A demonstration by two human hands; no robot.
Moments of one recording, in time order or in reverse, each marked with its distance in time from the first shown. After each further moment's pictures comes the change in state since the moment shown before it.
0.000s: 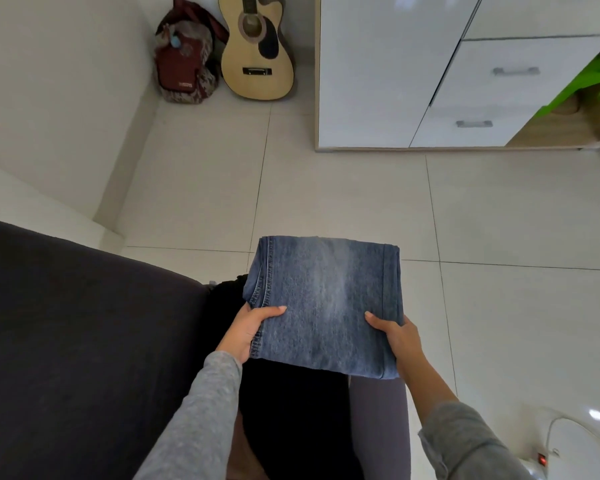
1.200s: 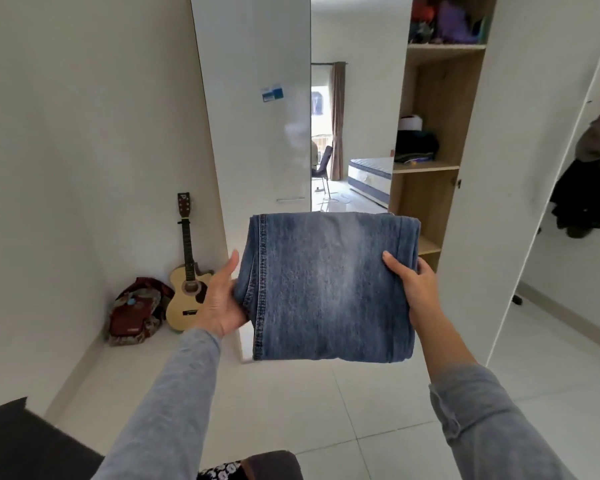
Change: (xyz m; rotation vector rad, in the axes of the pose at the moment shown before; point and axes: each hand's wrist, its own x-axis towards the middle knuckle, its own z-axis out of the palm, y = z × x) left_hand -0.398 0.191 0.204 -0.051 -0.780 0.606; right_hand -0.342 -0.271 -0.263 0.426 0.174 -0.966
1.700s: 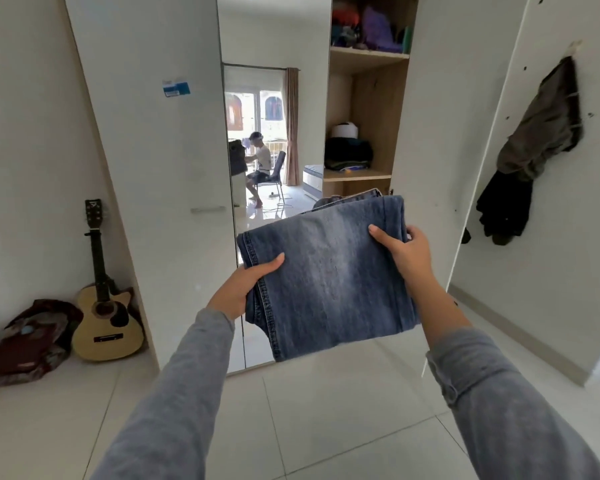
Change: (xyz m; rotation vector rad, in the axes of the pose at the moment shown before) left_hand 0.202 -0.109 0.193 0.361 -0.099 0.008; right_hand 0.186 -0.059 -0.167 -0.286 0.108 -0.242
